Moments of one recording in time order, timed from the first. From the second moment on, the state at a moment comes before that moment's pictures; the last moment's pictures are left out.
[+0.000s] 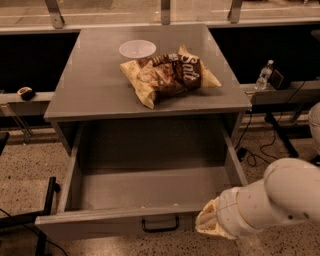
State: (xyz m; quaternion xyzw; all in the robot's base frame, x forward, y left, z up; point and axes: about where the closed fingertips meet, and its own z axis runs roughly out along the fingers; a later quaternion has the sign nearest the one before) arm 0.345 -0.116 0.679 -0.69 0.68 0.13 0.23
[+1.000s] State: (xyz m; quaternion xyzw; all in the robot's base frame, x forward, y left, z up) arm 0.384 -0.120 0.618 -0.64 0.73 0.03 0.23
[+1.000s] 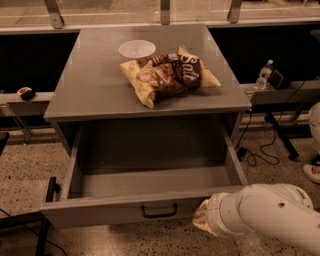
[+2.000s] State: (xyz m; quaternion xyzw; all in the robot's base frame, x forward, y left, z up) arm 0.439 -0.119 0.608 -0.62 0.72 0.02 0.32
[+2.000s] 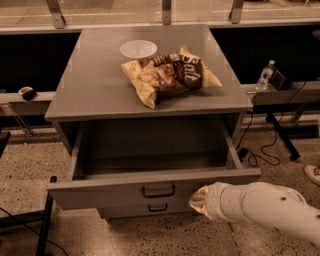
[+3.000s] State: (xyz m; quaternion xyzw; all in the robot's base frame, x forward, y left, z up) arm 0.497 -0.100 0.623 -0.58 0.68 0.01 0.45
